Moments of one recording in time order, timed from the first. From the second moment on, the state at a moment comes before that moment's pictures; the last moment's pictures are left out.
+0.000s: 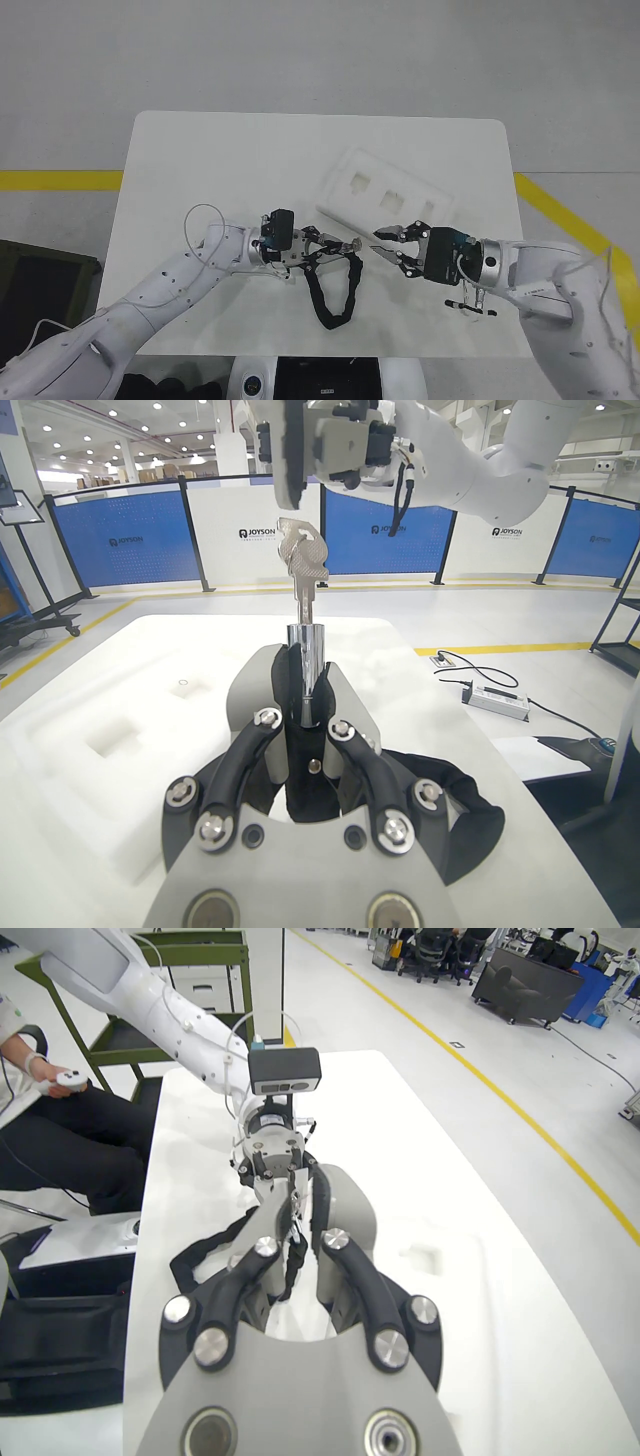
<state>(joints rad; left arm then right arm) 0.78 -1.02 -0.51 -1.19 1.48 -0.83 0.95 -1.38 -1.00 1.46 -2.07 -0.98 -1.00 0.39</state>
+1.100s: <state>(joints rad) 0.79 -1.02 -0.56 -1.18 1.41 -0.96 0.86 -1.15 -0.92 1.24 -2.08 -1.39 -1.01 0.35</state>
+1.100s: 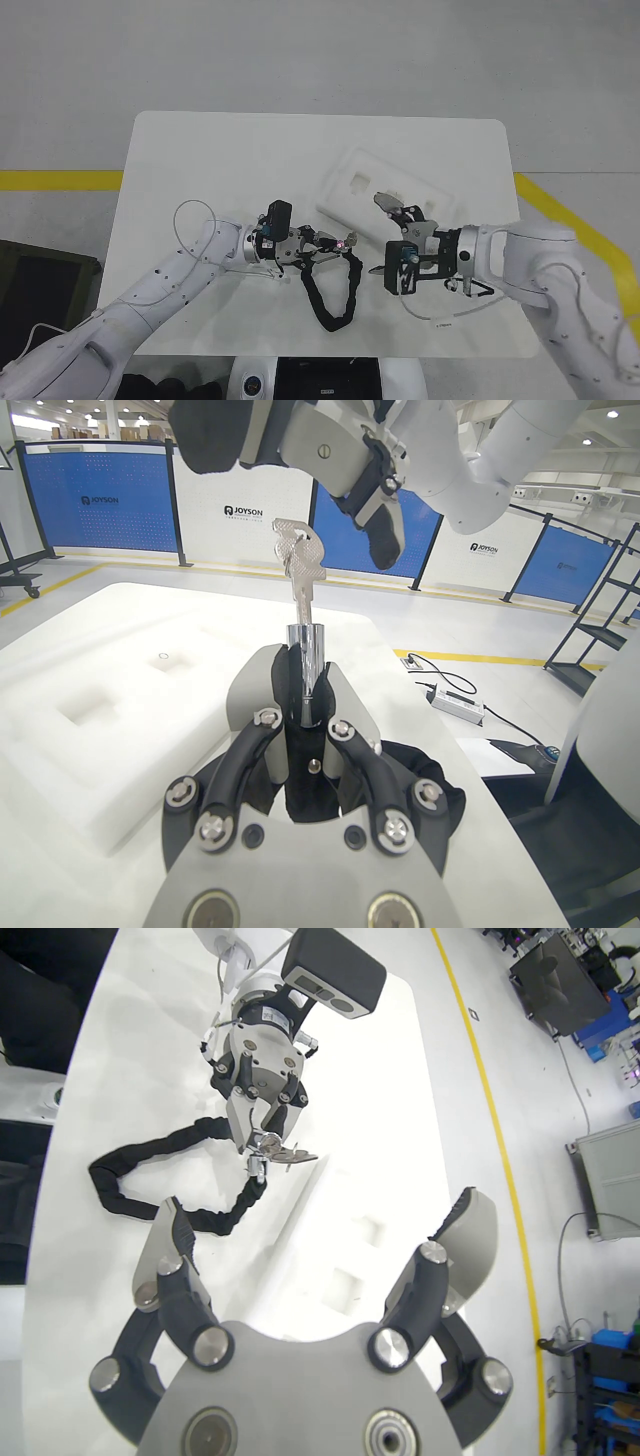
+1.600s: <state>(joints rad) 0.79 -1.02 -0.56 -1.18 1.41 -0.96 0.86 -0.86 -0.79 0.89 -1.98 -1.86 -1.01 -0.14</state>
